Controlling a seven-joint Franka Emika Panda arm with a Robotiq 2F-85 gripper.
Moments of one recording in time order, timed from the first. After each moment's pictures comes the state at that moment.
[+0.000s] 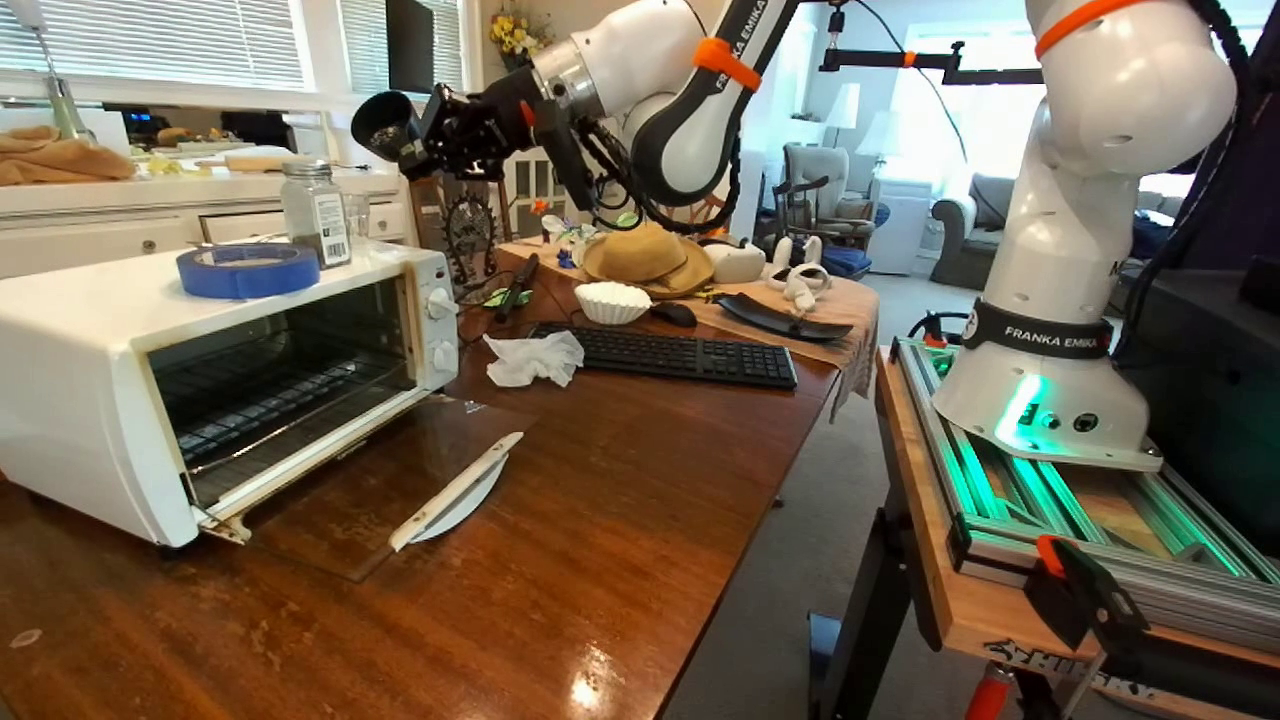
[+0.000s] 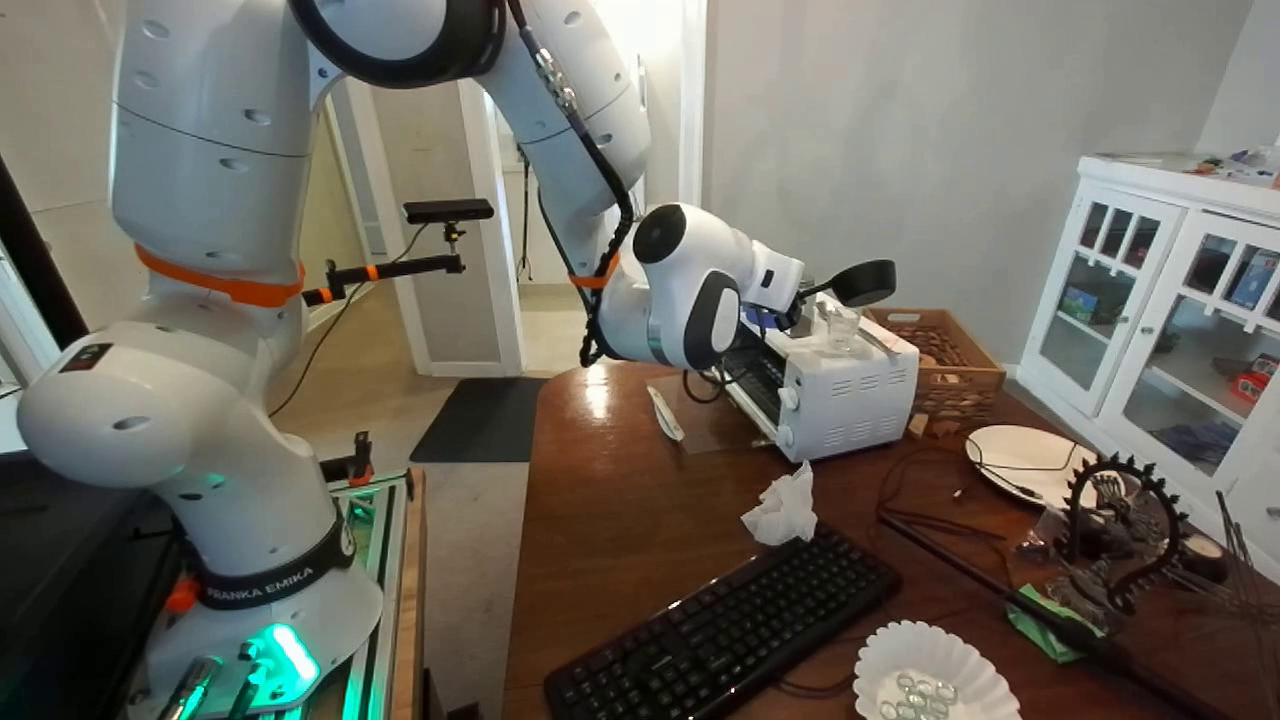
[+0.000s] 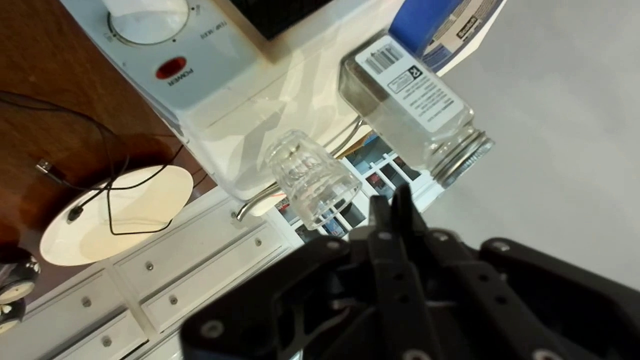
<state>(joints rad) -0.13 0.39 0.18 -2.27 -0.58 3.78 1.01</state>
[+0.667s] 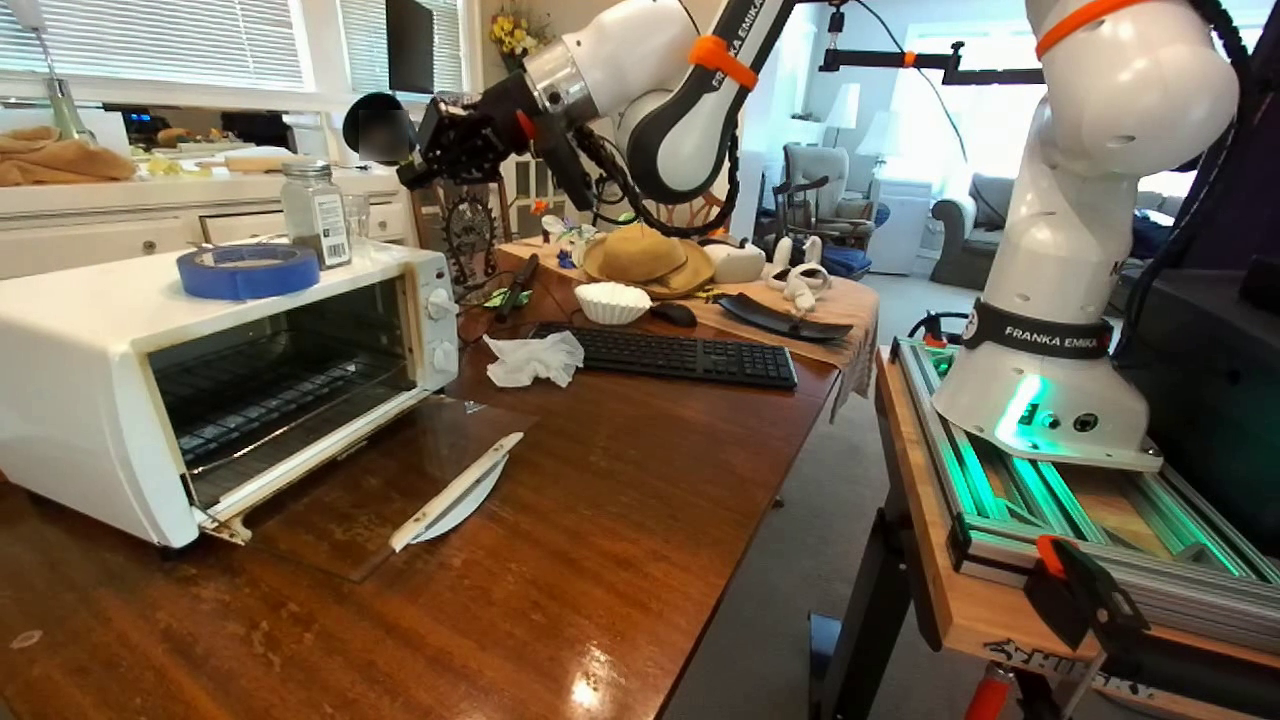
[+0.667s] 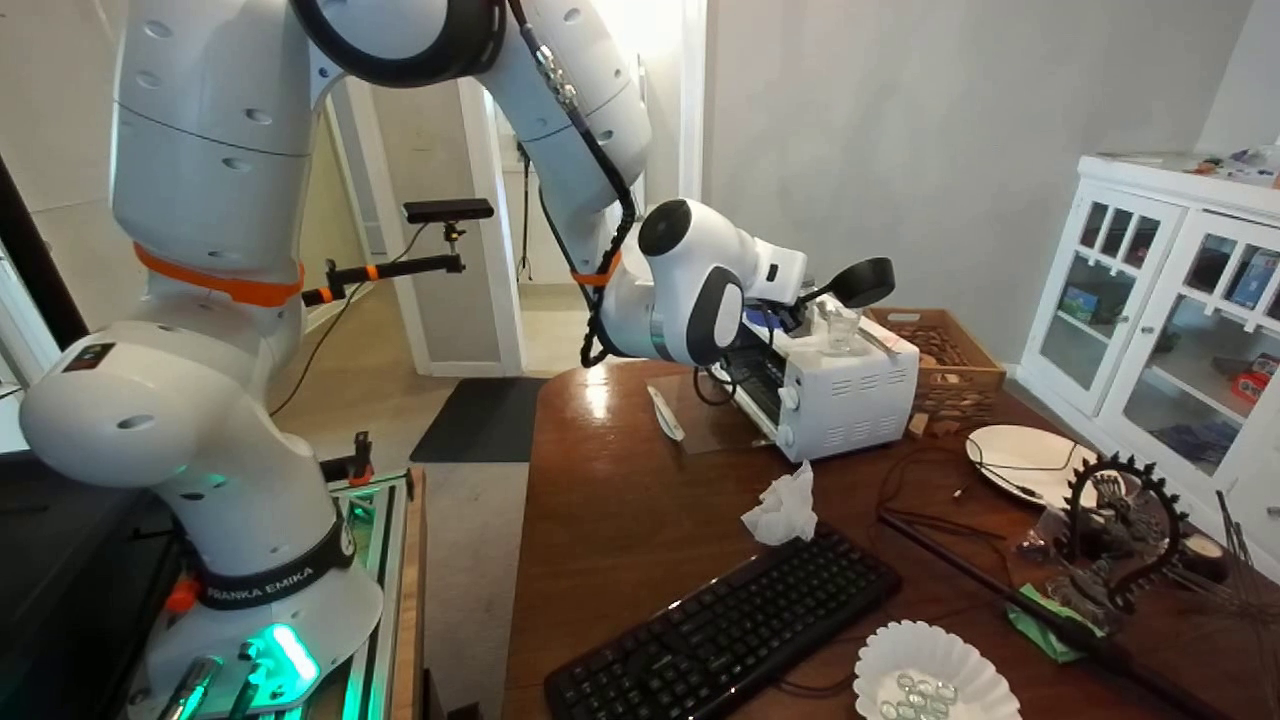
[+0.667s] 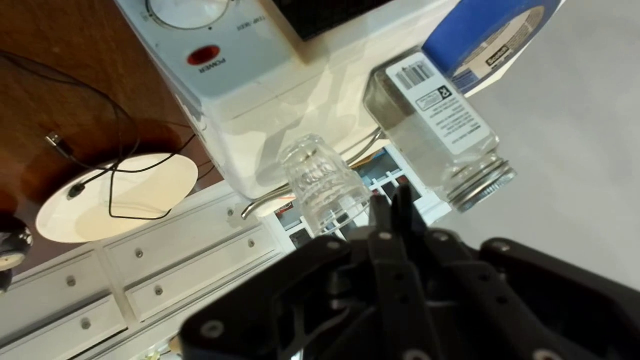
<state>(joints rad) -0.12 0.39 0.17 -2.26 -0.58 3.72 0.90</state>
